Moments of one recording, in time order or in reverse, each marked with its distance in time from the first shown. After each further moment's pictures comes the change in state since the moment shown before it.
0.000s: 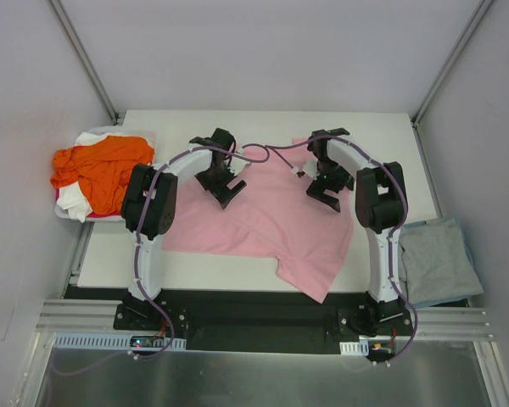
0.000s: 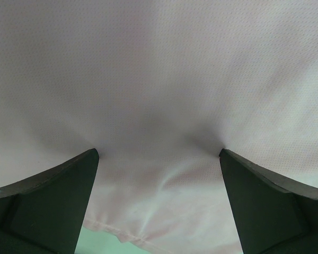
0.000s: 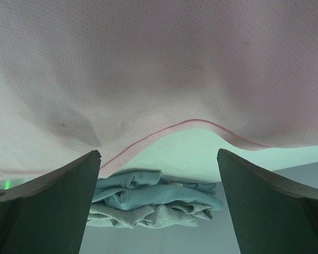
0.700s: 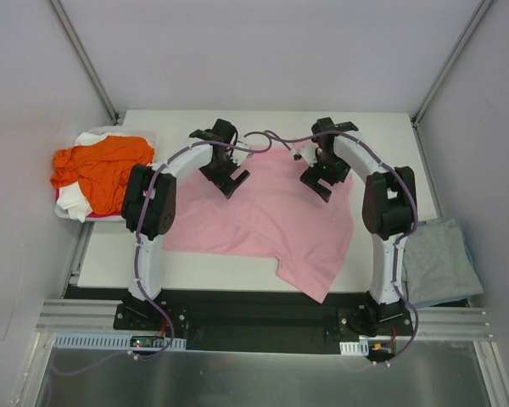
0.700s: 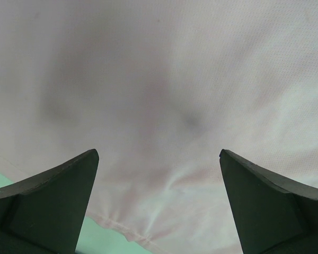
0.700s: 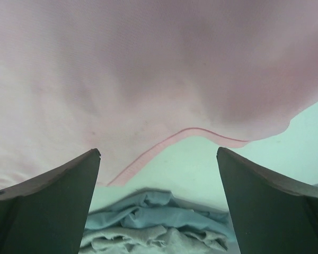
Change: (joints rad) left arm -0.007 0.000 0.086 -0.018 0.001 -0.033; right arm -0.005 -0.089 0.004 0.089 -0.143 0.045
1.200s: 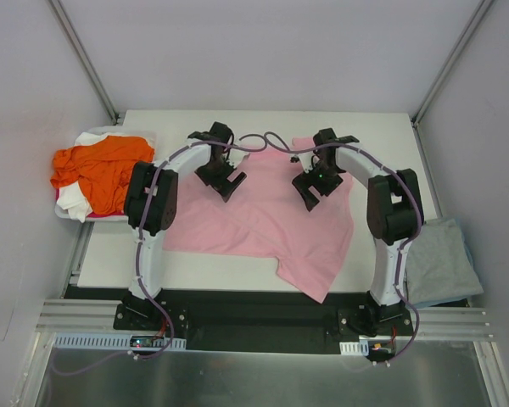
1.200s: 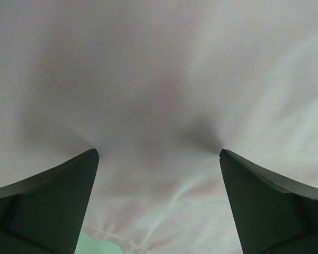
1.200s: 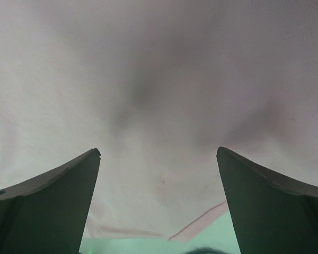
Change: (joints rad) left arm 0.031 0.048 0.008 0.000 0.027 -0.023; right arm -0.001 -0.096 -0.229 0.222 -0.297 0.149
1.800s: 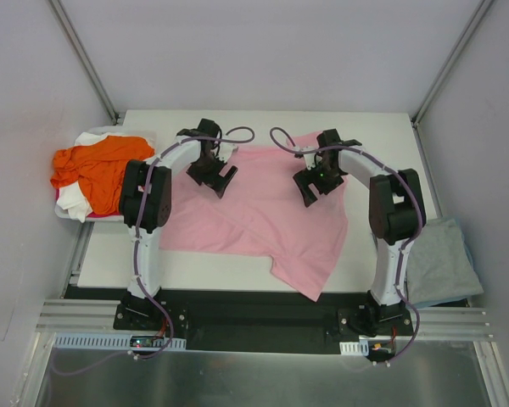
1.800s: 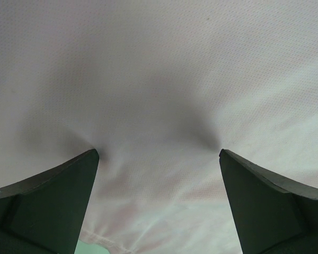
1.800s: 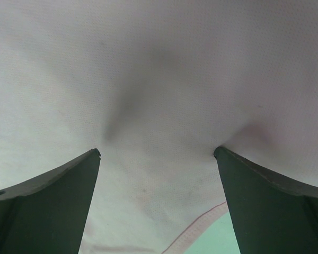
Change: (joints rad) left arm 0.078 0.013 0.007 0.001 0.043 -0.057; right arm -0.028 -0.004 -0.064 0.156 -0.031 0.110
